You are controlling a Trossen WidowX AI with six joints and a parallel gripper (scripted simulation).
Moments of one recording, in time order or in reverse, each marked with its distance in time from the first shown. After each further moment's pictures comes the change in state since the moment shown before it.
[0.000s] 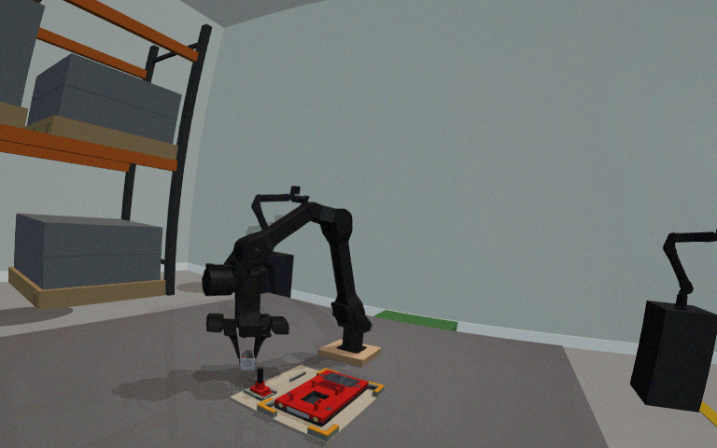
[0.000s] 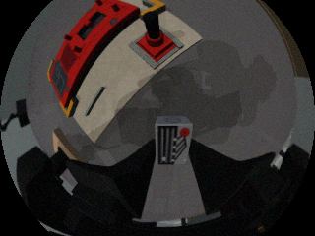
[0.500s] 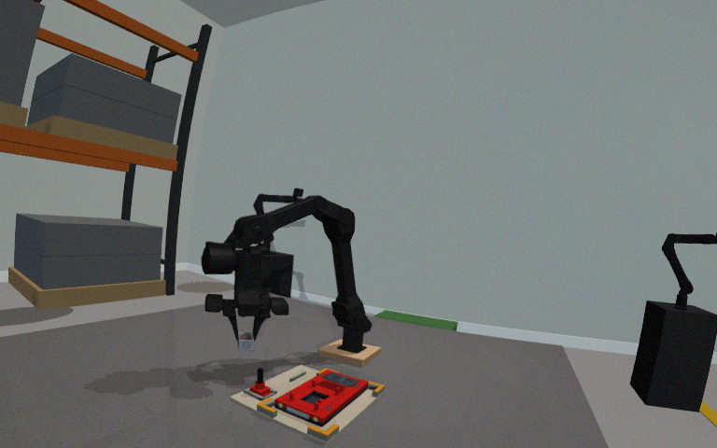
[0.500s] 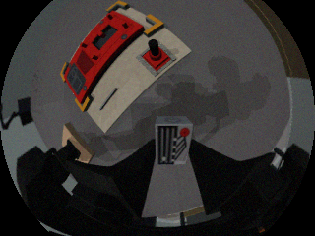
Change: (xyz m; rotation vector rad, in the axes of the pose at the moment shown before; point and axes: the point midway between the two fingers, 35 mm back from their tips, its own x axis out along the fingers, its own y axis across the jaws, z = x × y) arm -0.046 -0.003 0.001 -0.006 0.000 -0.001
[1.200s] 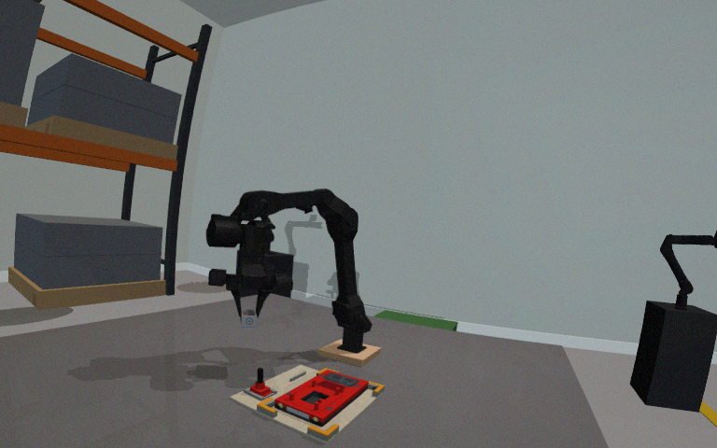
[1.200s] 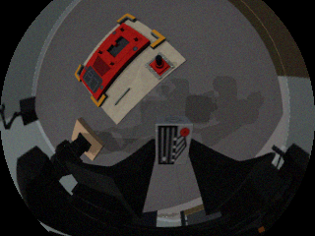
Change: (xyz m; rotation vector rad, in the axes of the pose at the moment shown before) arm -0.057 0.006 -0.002 0.004 -0.002 -0.006
